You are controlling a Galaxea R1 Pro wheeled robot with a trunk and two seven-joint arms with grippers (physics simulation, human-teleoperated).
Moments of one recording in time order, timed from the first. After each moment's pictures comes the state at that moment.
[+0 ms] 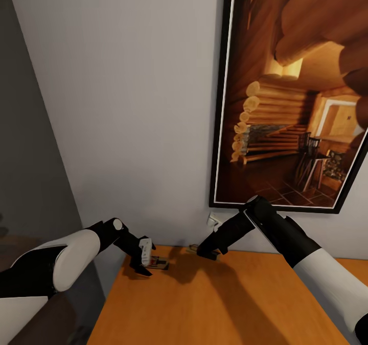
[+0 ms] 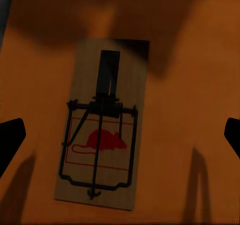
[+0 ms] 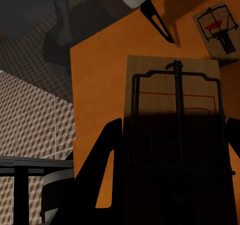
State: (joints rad) left arm -1.15 0.02 0.12 0.06 -1.16 -0.33 -1.05; right arm -0.88 -0.23 0.56 -1.12 0.07 0.95 1.52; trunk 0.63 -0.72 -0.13
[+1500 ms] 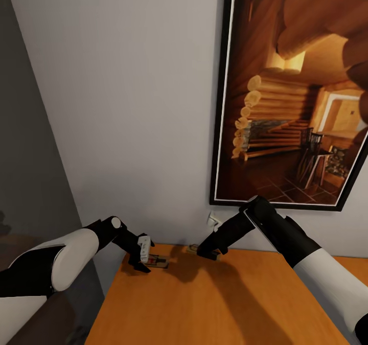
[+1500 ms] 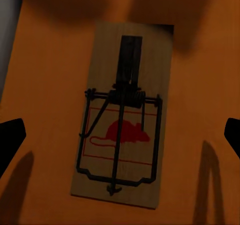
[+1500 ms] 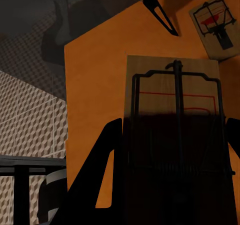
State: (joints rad) left arm -1.15 0.03 0.13 0.04 -1.16 -0.33 -1.05; right arm -0.88 -0.23 0.56 -1.12 0.07 0.95 1.52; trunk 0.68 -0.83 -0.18
